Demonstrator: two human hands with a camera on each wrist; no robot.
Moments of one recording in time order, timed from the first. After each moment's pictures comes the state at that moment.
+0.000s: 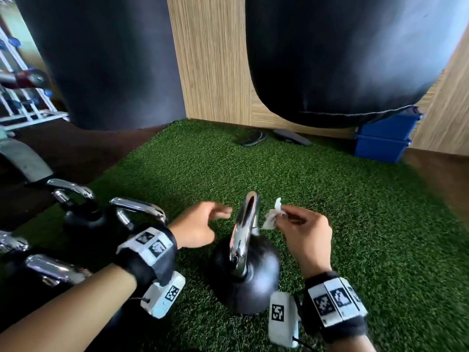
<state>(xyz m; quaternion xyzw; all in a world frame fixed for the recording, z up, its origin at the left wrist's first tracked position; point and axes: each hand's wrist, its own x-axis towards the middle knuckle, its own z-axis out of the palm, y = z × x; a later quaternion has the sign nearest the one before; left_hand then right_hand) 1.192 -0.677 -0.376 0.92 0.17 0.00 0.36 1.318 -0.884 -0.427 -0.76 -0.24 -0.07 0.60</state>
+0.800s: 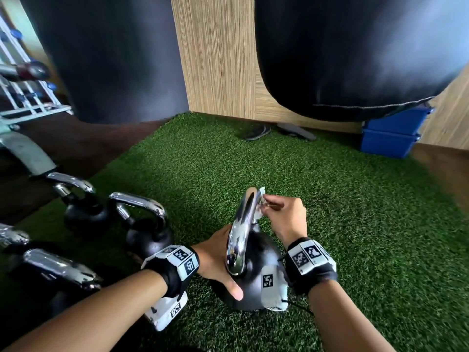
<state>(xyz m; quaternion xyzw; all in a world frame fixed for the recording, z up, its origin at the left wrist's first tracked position) 1.199 -0.706 -0.440 0.96 0.06 -0.11 0.27 1.354 -0.830 -0.442 -0.78 -0.24 0.04 0.58</state>
